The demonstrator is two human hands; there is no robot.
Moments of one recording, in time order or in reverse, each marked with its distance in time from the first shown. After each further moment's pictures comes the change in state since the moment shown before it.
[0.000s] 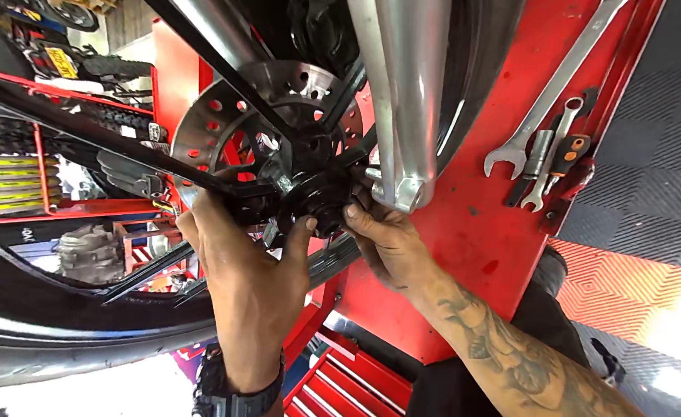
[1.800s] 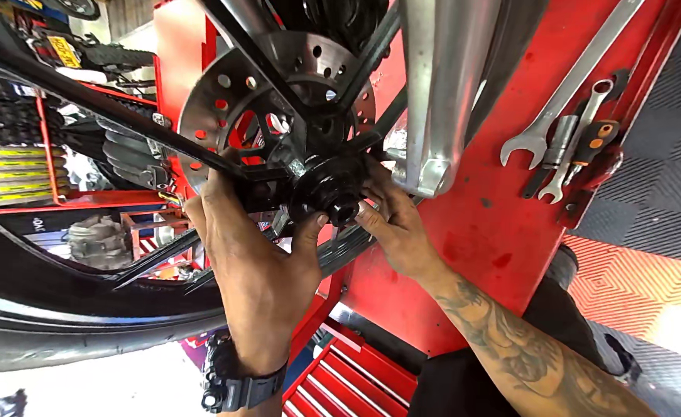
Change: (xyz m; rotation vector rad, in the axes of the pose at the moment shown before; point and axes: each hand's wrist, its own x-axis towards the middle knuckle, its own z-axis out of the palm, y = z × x) left_hand -0.003 -0.009 -0.002 0.083 0.015 0.077; right_hand 0.006 0.012 -0.020 -0.604 -0.155 -0.266
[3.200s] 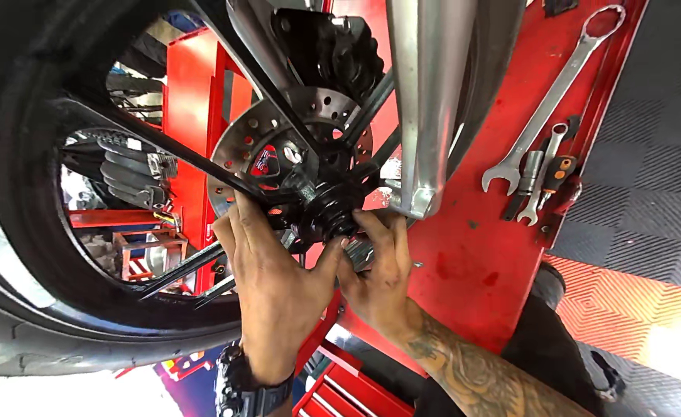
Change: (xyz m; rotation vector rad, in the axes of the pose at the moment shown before) left_hand 0.001 0.003 0.002 0.040 0.024 0.067; right_hand -0.022 -0.011 0.049 -0.717 0.401 -0.448
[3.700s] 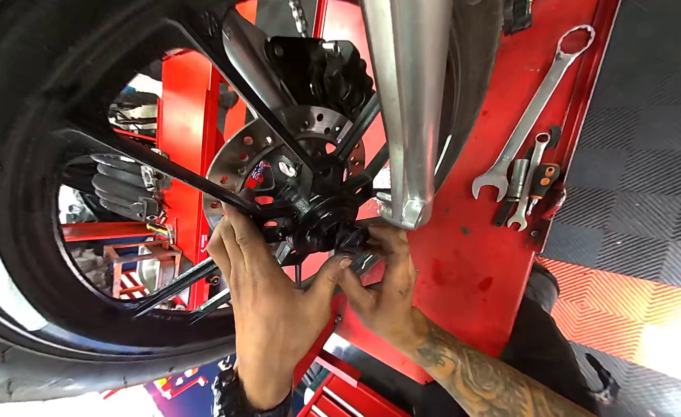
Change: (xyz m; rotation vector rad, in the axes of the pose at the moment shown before) left_hand -0.005 -0.002 -0.001 -0.017 -0.015 -0.002; right_hand -0.008 0.014 -0.010 0.170 0.013 0.022
